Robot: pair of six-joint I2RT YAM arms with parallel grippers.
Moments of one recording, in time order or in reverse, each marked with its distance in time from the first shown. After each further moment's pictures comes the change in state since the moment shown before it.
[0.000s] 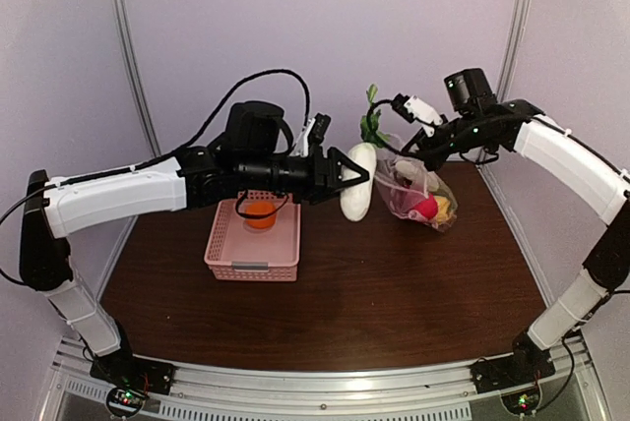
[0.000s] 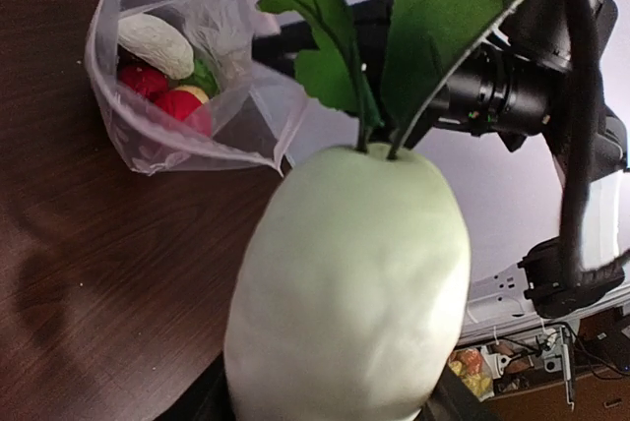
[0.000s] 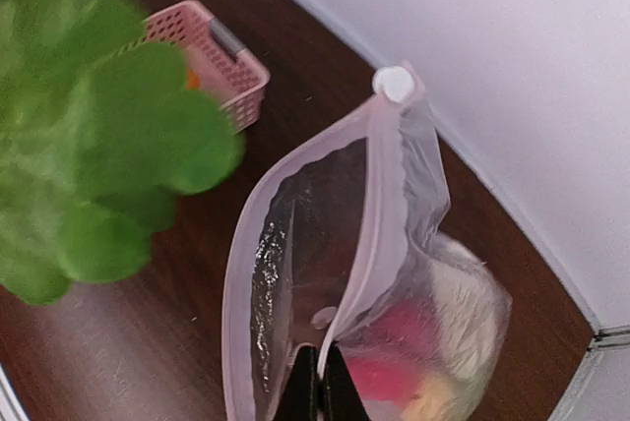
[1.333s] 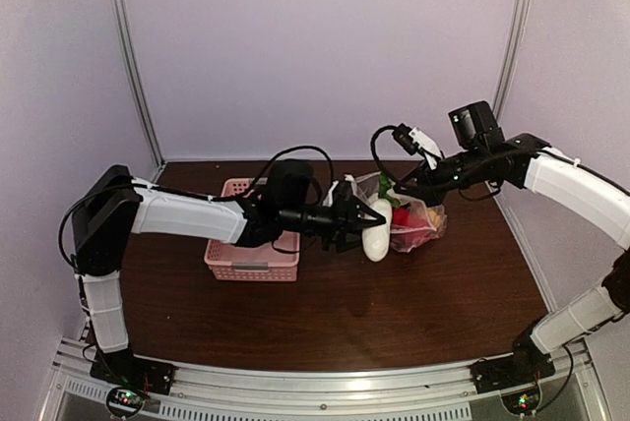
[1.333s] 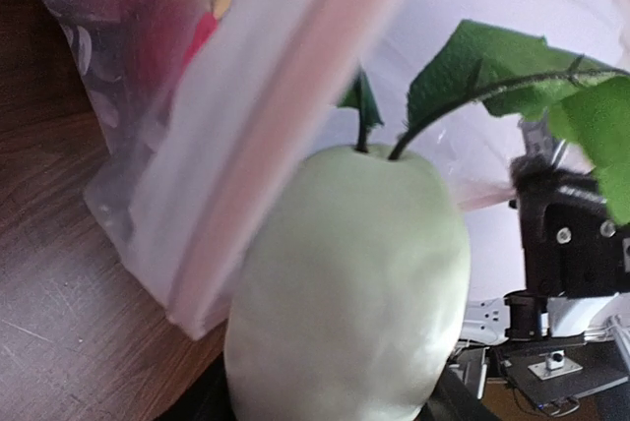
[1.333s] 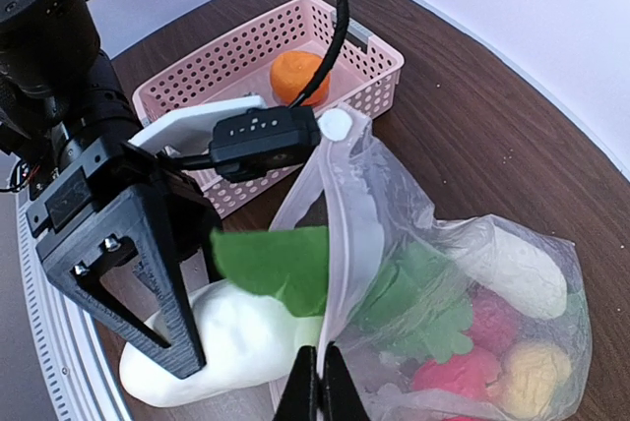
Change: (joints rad) left arm 0.021 0.305 -0.149 0.431 0.234 -0.416; right arm 0.114 -0.174 -0.367 0.119 -0.244 0.174
